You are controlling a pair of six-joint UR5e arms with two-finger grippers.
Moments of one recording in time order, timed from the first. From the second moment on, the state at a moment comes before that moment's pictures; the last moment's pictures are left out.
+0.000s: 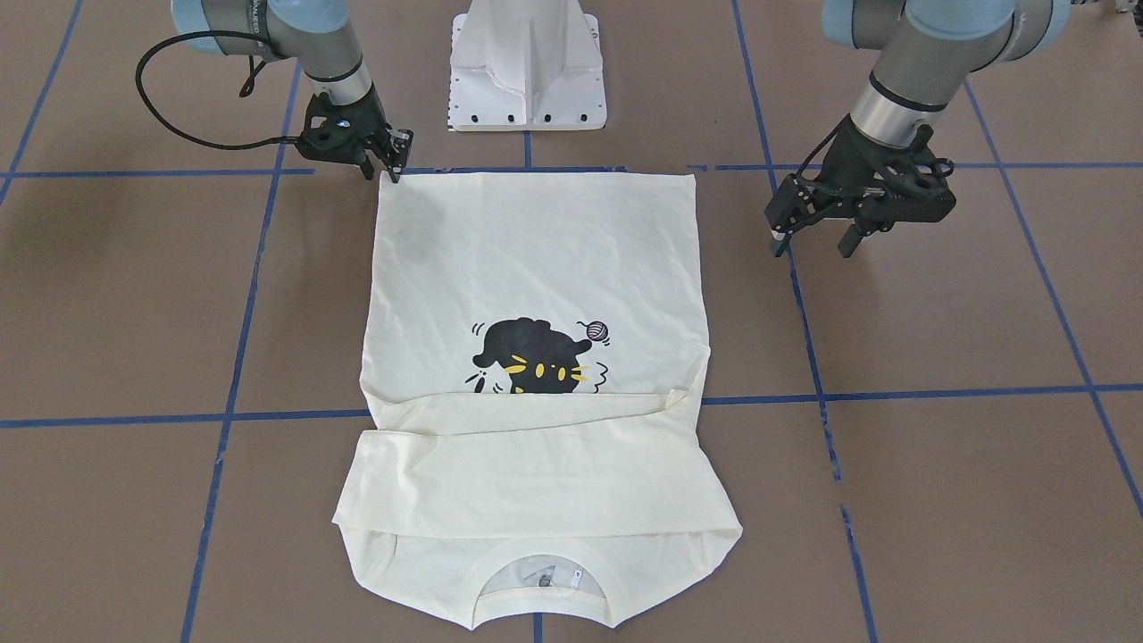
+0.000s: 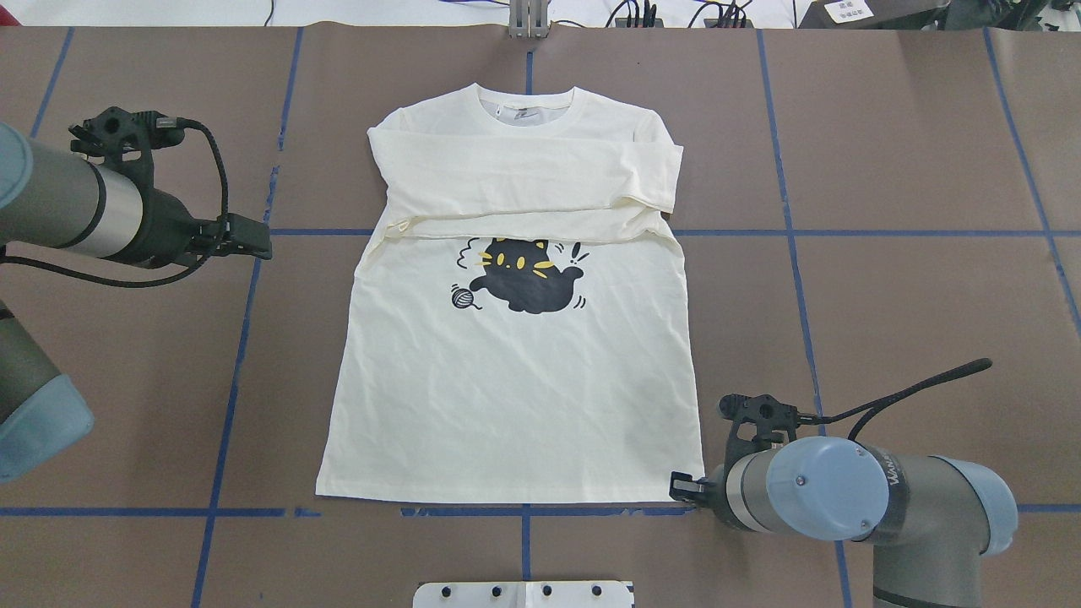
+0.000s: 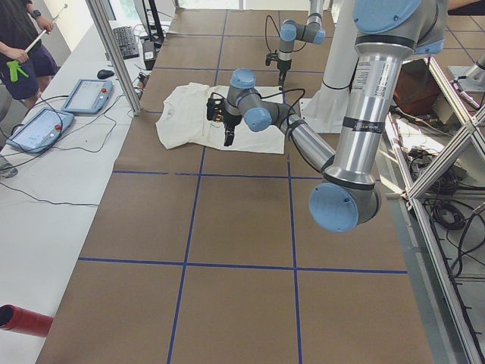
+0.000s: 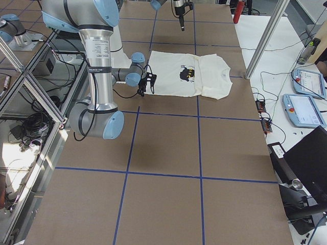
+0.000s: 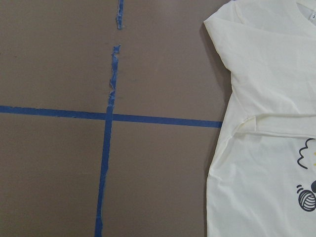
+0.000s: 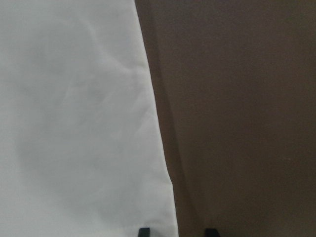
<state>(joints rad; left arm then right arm) -0.80 -1.76 -2.02 -1.82 -1.95 -1.13 0.20 -1.45 2.02 -1.32 1.69 1.64</state>
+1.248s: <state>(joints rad) -0.58 -1.78 -2.04 -1.82 -1.88 -1.42 0.23 -1.45 2.10 -1.32 1.70 1.65</state>
